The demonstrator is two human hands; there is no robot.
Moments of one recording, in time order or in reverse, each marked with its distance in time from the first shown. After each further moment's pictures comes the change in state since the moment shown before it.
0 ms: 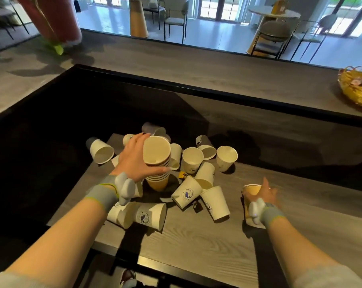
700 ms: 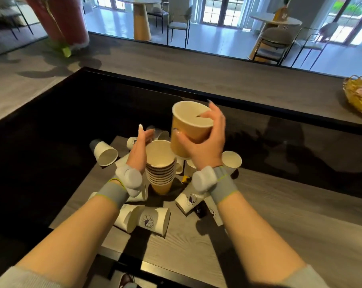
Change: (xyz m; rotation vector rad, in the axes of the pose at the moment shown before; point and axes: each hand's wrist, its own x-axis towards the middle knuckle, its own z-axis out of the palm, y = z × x) left_hand 0.017 0.022 -0.005 -0.873 0.139 -0.253; right_hand -0.127 -0.197 0.006 0.759 0.233 -1.023
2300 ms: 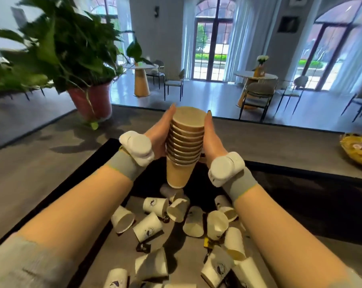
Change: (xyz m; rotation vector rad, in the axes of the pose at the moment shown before) left_hand 0.074 0.197 -0.039 -0.059 -0.475 -0.078; right_hand 0.135 -0.086 0.063 0.306 -0.237 0.514
